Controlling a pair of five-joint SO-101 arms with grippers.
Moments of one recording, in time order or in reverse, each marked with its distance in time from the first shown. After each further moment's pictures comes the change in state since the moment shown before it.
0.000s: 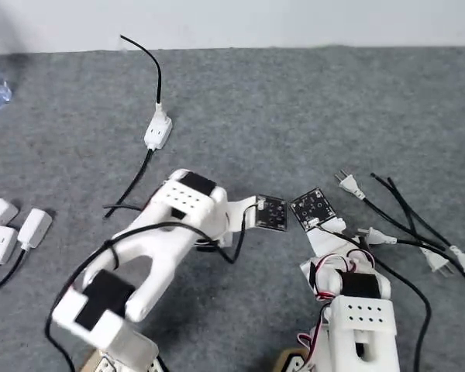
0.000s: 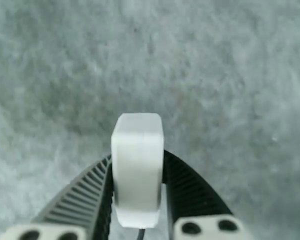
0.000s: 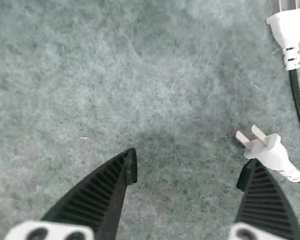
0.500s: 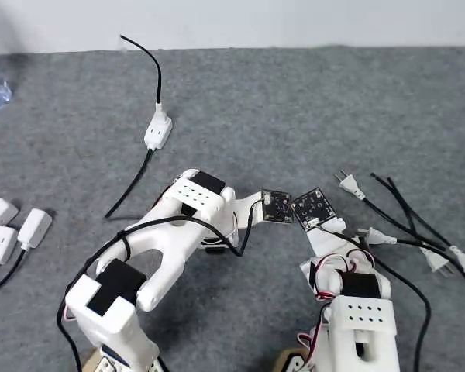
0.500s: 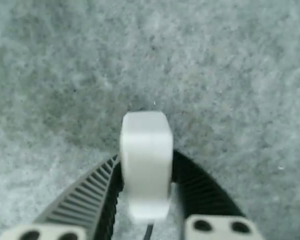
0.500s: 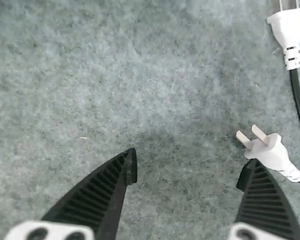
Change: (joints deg) left arm 1.2 5.7 -3.1 -1.3 6.9; right arm 0.0 0.0 0.0 0.0 0.0
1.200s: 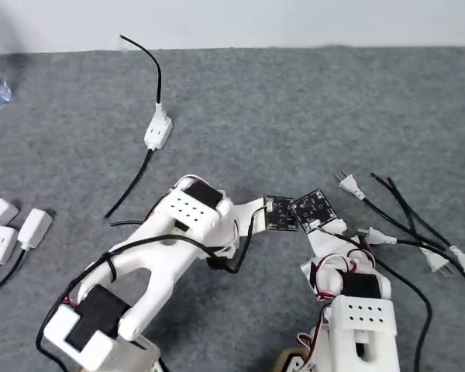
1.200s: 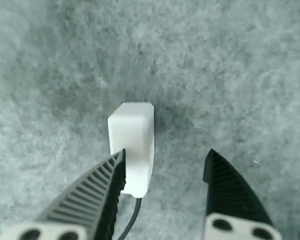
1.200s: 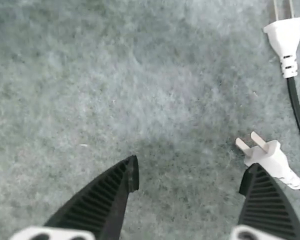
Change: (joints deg) left arm 3.3 -11.1 7.1 0.4 2.8; right arm 0.3 0.0 0.0 0.0 1.8
